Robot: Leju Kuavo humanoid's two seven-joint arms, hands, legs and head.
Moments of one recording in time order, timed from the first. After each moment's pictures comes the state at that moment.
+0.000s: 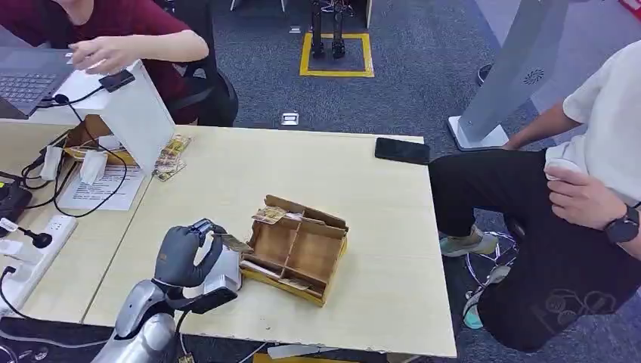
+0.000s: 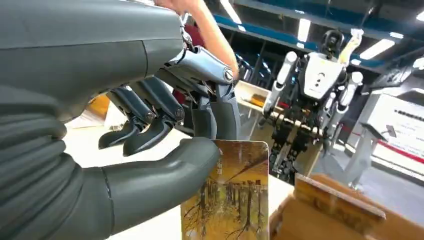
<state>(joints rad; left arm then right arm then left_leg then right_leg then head) -0.19 0.20 -0.45 -1.26 -0.75 0.51 -0.42 -0.10 -0.07 0.62 -0.19 0.33 -0.27 -0.12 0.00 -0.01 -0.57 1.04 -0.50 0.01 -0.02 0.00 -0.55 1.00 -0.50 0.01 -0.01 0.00</state>
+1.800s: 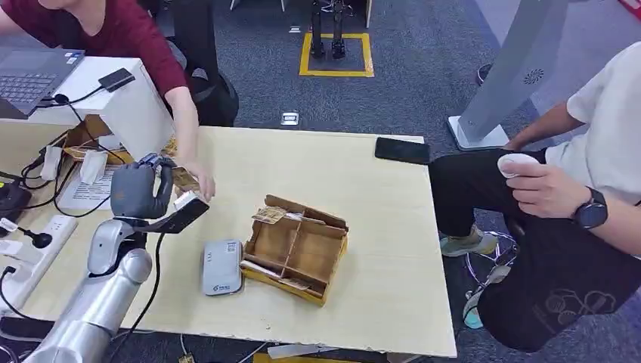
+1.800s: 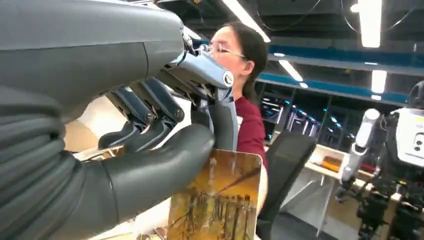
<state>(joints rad) -0.48 0.21 -0.30 -1.06 -0.92 0.55 -0.23 -0.10 -0.06 0.61 -0.19 0.38 -0.25 -0.11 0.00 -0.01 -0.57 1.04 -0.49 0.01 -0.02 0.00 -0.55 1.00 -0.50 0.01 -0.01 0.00</state>
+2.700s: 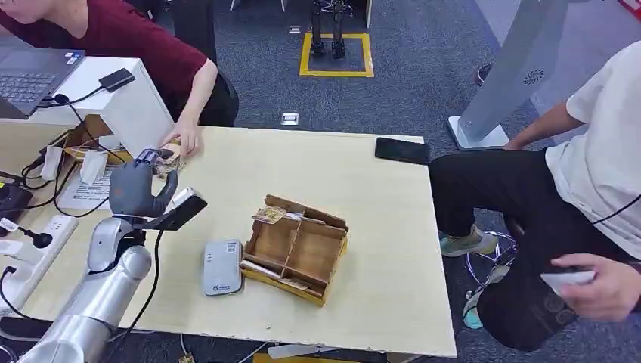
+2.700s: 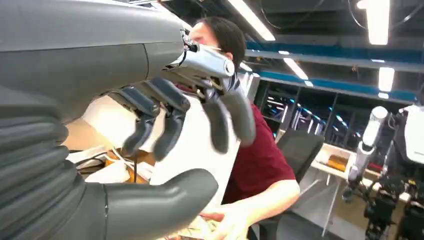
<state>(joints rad) -0.51 0.21 -0.29 -1.00 -0.90 0.57 -0.24 -0.10 -0.06 0.60 -0.19 0.39 -0.25 -0.11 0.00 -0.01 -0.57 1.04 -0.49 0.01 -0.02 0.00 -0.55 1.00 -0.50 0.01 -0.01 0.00</state>
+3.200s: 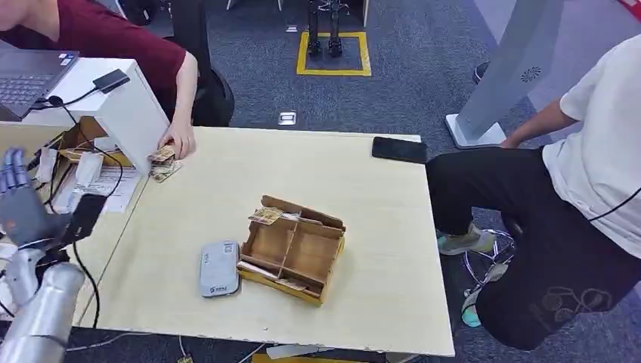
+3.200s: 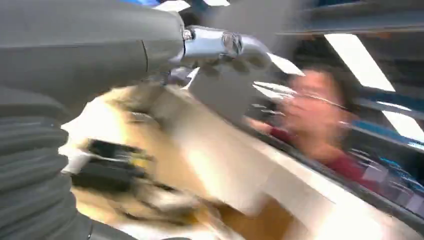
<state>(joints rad) -0.39 0.29 0.19 -0.97 -0.71 0.69 -0.42 -0.06 -0.06 0.56 -0.18 0.37 -0.29 -0.11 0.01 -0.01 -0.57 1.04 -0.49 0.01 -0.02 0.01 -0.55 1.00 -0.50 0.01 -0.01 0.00</state>
